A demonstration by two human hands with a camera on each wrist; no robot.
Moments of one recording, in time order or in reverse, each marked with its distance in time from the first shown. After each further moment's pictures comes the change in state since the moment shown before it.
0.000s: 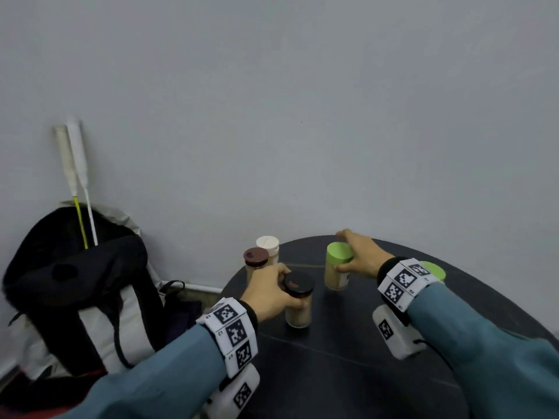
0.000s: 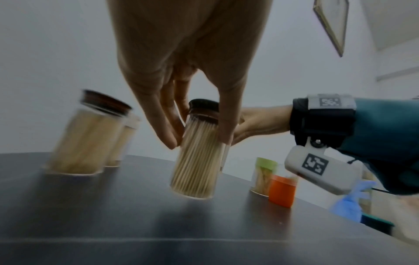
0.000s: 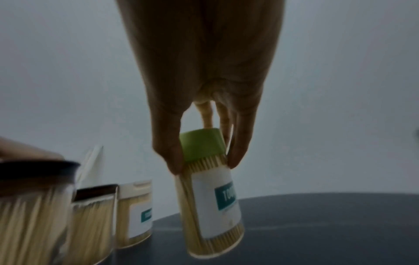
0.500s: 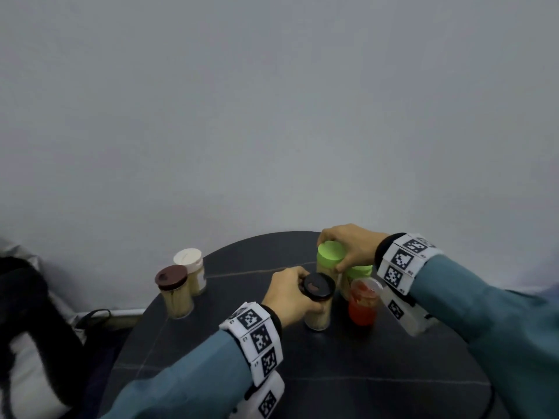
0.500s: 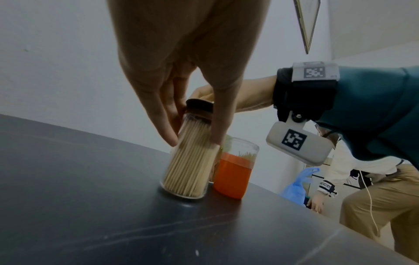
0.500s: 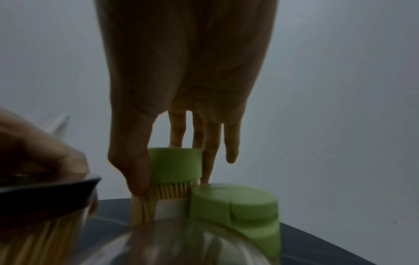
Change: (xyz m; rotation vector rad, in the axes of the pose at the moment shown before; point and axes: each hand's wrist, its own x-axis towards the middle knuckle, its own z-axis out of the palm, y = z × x) left_hand 0.055 0.072 0.112 0.022 -0.168 0.107; right_hand -0.027 0.084 -0.062 -0.261 -0.149 0.010
